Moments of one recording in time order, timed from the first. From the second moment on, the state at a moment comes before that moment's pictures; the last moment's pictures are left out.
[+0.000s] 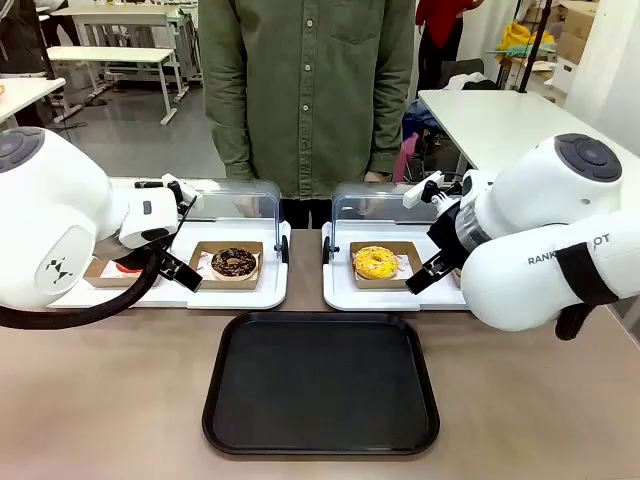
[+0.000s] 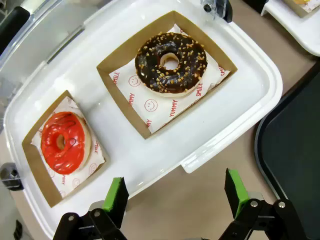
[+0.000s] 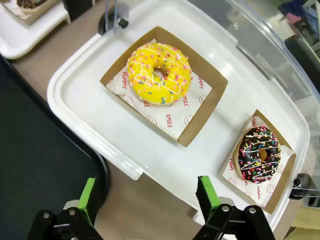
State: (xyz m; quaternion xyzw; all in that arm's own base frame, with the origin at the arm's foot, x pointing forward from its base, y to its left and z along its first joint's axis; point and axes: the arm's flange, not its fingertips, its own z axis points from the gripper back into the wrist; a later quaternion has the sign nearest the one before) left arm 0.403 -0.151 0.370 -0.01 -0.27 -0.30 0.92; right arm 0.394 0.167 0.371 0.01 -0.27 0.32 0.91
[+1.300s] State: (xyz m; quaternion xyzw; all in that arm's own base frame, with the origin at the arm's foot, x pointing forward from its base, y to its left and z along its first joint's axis) left arm 0.434 -0.148 0.424 -0.06 -0.26 -0.31 0.91; right arm 0.428 0.157 0.426 0.04 -0.29 0.33 0.90
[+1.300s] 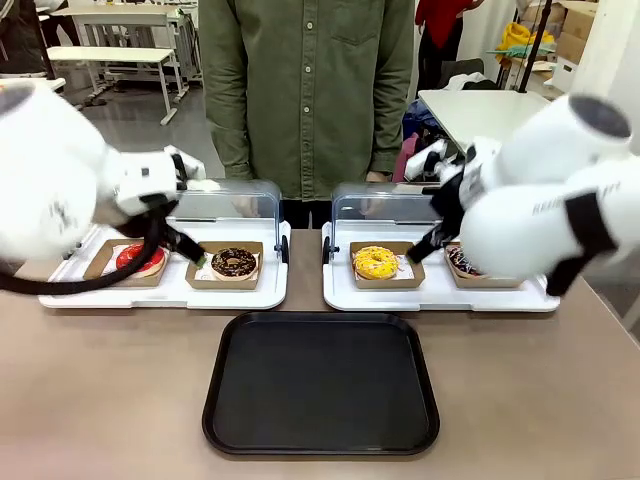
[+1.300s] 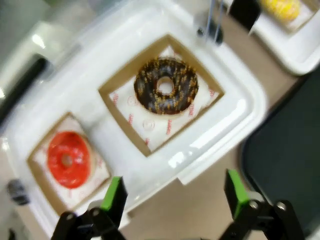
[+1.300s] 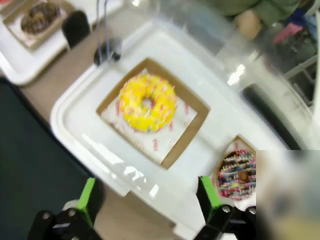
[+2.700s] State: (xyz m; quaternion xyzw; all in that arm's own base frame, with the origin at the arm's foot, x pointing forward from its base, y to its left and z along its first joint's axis) left arm 0.410 0.140 0.516 -0.34 -0.38 -0.47 0.72; right arm 0.431 -0.218 0.461 0.31 -0.48 0.36 0.73
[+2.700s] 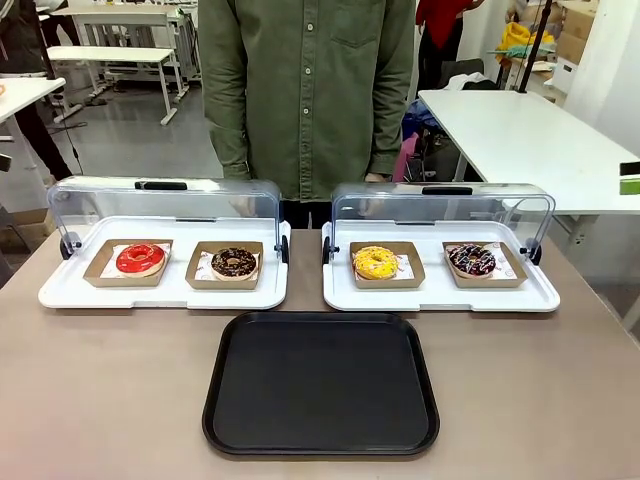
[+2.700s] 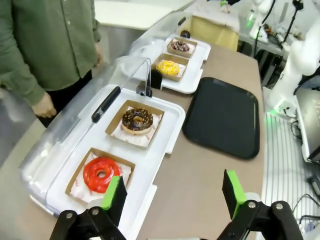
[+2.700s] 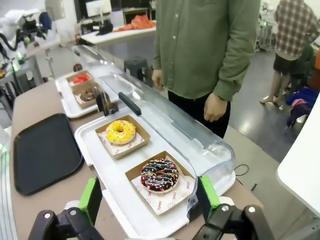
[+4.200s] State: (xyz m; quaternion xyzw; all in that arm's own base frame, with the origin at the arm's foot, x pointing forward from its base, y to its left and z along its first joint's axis) left arm 0.410 0.140 0.515 -0.34 -0.37 -0.47 0.73; right arm 0.425 -0.221 0.462 0.31 -0.48 0.36 0.74
